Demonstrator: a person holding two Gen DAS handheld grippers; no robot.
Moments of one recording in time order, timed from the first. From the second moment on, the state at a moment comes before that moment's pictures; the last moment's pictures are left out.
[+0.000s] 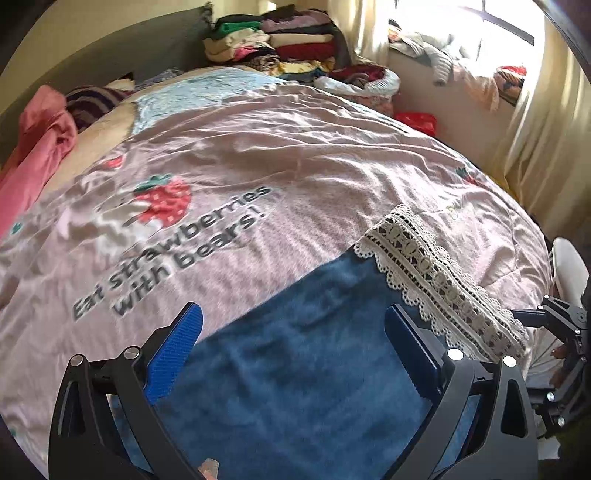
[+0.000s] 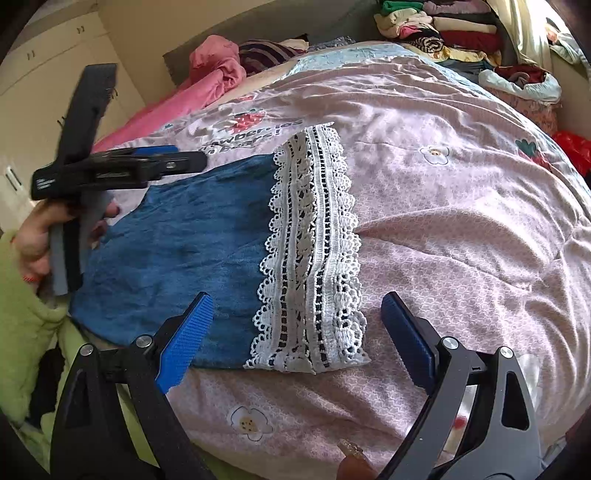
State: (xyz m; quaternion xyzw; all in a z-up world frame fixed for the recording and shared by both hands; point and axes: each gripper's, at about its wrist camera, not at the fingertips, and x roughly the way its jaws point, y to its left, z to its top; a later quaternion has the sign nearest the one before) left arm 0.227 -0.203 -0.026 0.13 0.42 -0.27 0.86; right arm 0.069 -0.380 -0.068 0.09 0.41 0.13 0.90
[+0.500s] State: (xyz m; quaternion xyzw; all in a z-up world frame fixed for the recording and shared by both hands) left arm 0.263 -0.240 -0.072 0.12 0.47 -0.34 0.81; right arm 0.080 -0.380 -0.078 0.12 0.42 0.14 0.89
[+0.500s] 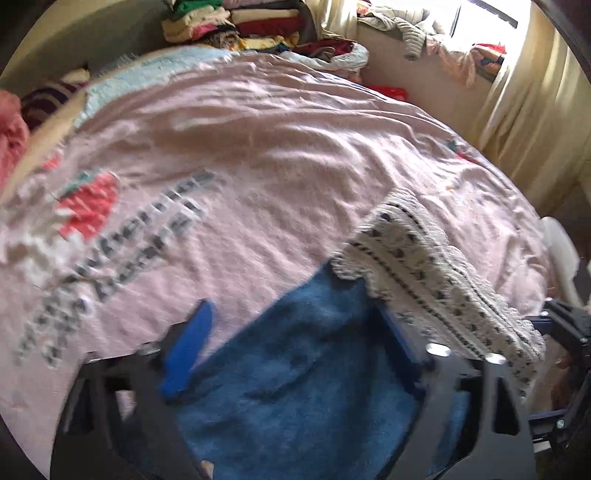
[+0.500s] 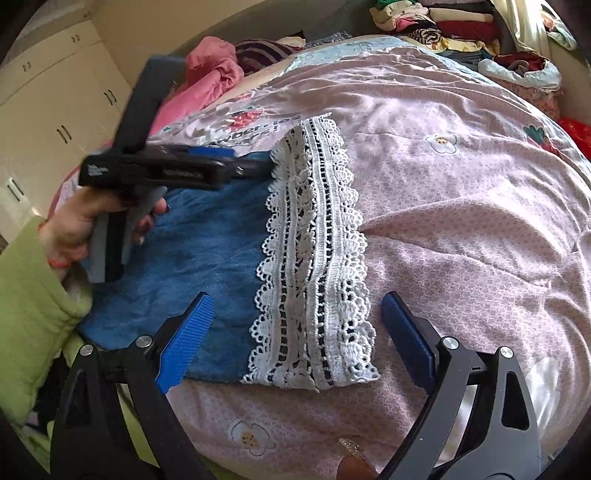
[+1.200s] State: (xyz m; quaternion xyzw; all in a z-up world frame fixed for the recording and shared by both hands) left arm 0.246 -0.227 -0.061 0.03 0.45 -0.39 0.80; right arm 0.082 -0.361 -0.051 0.11 0.38 0.21 0.89
